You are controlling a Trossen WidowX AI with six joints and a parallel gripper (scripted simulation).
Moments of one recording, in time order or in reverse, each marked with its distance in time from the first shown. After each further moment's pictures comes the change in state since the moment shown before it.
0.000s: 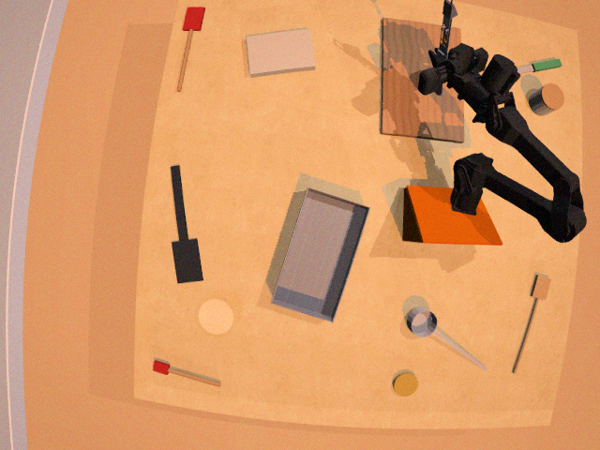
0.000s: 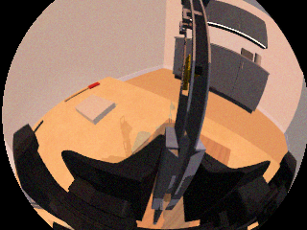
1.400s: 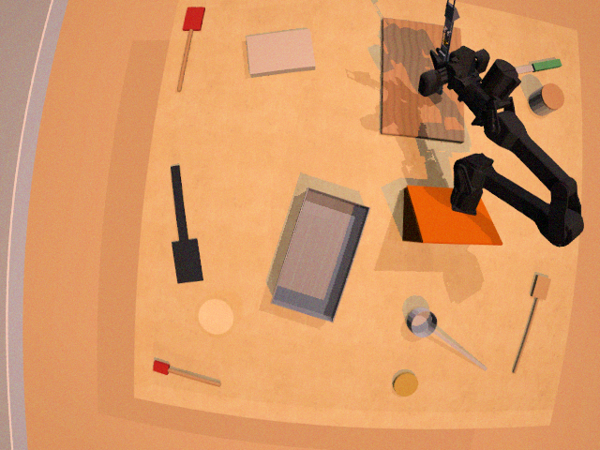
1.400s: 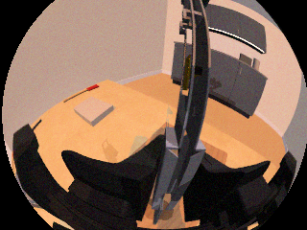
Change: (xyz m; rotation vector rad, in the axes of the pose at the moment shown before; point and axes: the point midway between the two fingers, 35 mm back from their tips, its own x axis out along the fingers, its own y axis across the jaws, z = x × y) arm -0.004 0.000 0.001 -0.025 -0.050 -0.014
